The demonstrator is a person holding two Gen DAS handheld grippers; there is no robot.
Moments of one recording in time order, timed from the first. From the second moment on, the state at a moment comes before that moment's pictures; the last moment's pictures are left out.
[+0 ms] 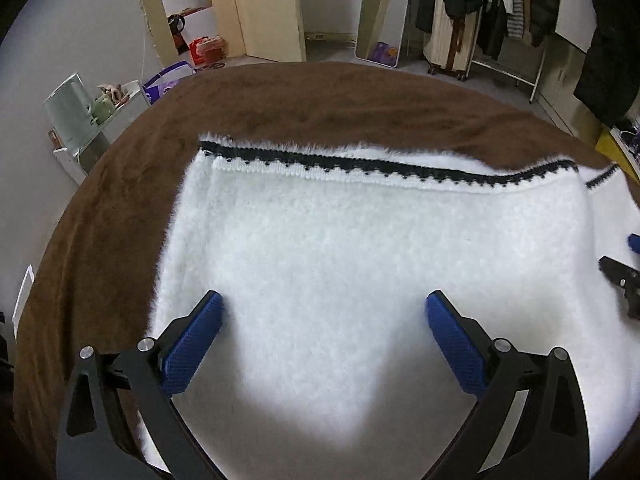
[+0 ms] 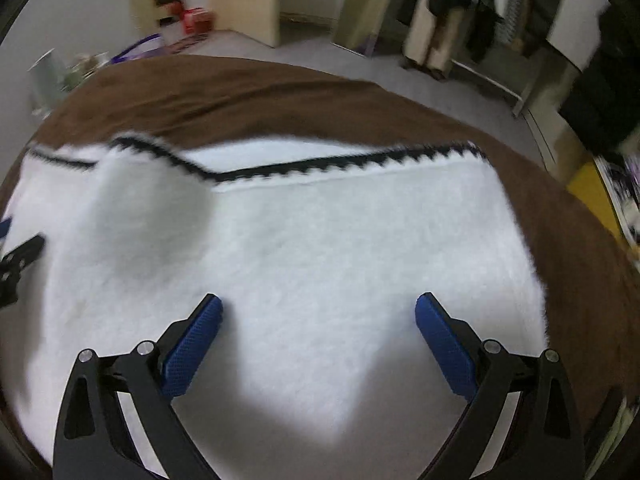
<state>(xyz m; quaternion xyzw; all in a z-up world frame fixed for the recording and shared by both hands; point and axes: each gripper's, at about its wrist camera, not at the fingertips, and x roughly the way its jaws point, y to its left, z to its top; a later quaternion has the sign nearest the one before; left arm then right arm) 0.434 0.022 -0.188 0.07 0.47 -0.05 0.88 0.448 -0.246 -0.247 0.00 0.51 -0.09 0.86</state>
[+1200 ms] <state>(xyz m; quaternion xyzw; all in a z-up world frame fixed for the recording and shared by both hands) 0.441 -0.042 -0.172 0.13 0.46 -0.07 0.88 0.357 -0.297 -0.204 0.14 0.46 -0.09 0.87</state>
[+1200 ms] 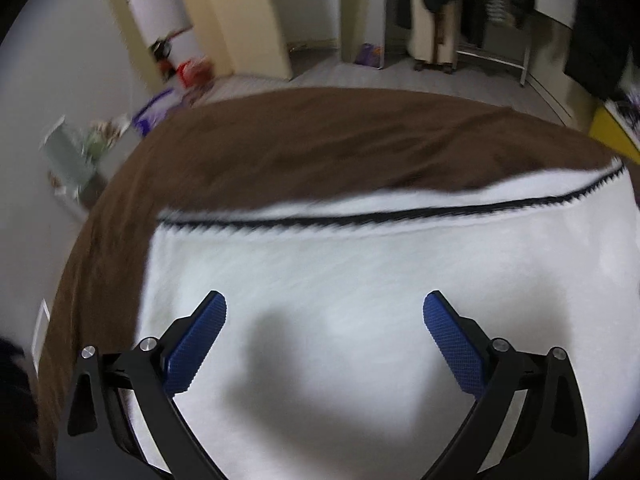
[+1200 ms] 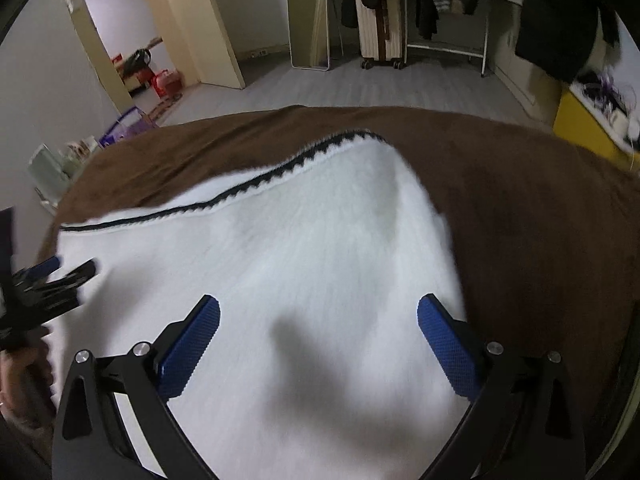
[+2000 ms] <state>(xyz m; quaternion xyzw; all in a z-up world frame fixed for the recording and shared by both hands) 0.305 -0.054 -0.189 0.12 0.44 -0.07 0.89 0.260 -0.284 -0.216 0.13 0.49 -0.09 0.86</state>
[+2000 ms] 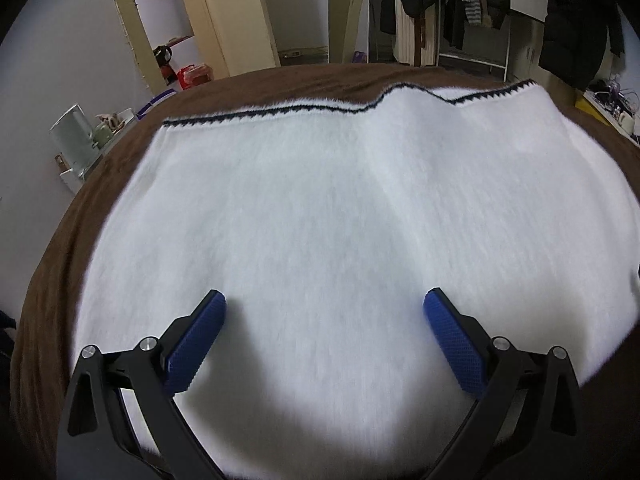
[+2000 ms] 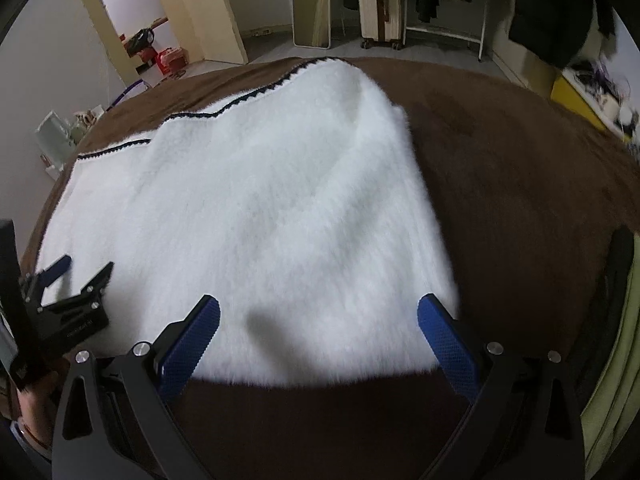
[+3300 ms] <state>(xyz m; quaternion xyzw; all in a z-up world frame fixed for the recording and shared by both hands) 0.272 -0.045 -0.198 0.10 0.44 -0.06 0.89 0.205 -0.373 -0.291 0.60 0.28 -0.04 0.75</state>
